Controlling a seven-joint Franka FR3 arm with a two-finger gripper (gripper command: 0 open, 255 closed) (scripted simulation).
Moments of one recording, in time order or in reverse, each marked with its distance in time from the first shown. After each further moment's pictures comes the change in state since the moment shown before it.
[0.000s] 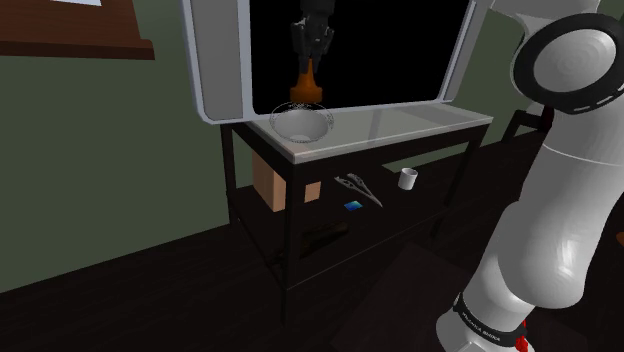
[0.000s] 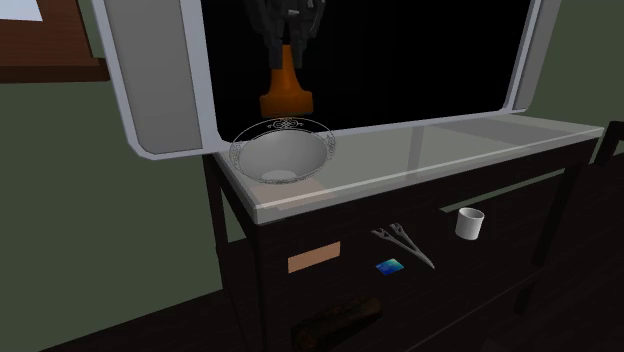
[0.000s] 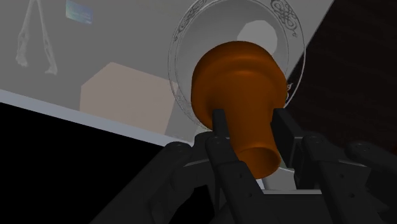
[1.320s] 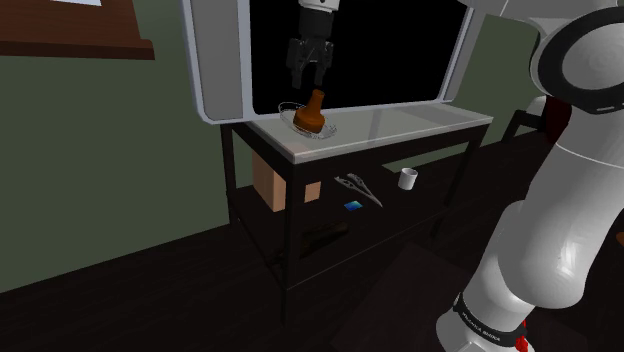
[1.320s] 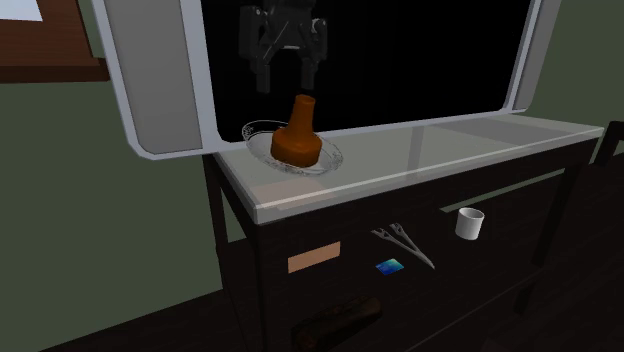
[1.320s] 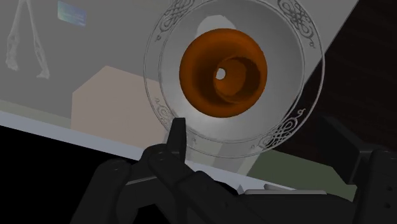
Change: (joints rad) arm 0.001 -0.079 0.000 -0.226 0.000 0.148 0.001
